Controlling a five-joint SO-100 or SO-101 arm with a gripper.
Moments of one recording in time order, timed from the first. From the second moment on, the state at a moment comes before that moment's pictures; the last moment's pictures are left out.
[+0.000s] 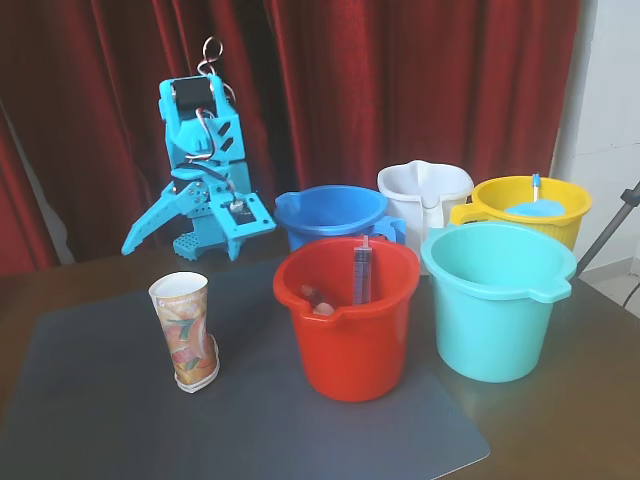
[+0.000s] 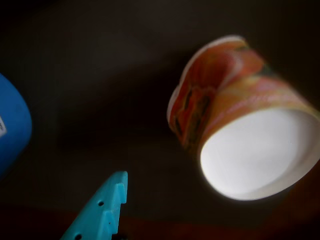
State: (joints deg) arm -4.4 80.3 72.9 92.0 72.4
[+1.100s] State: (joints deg) arm 2.1 70.1 73.3 92.0 64.5
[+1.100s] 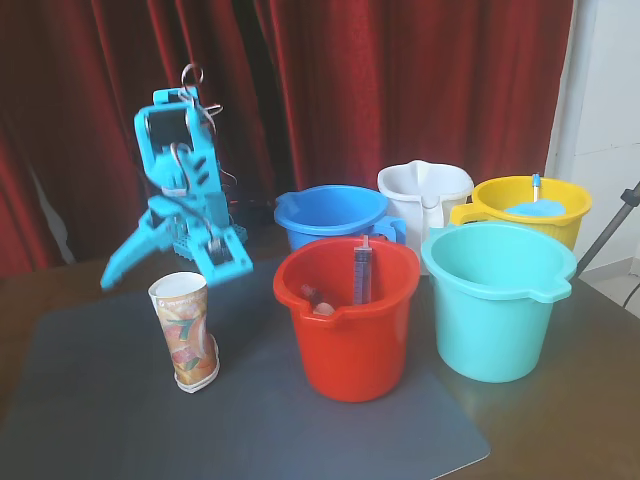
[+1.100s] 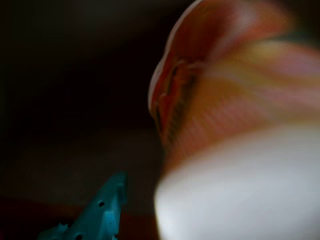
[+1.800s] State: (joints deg) arm 1.7 63.6 66.2 92.4 68.3
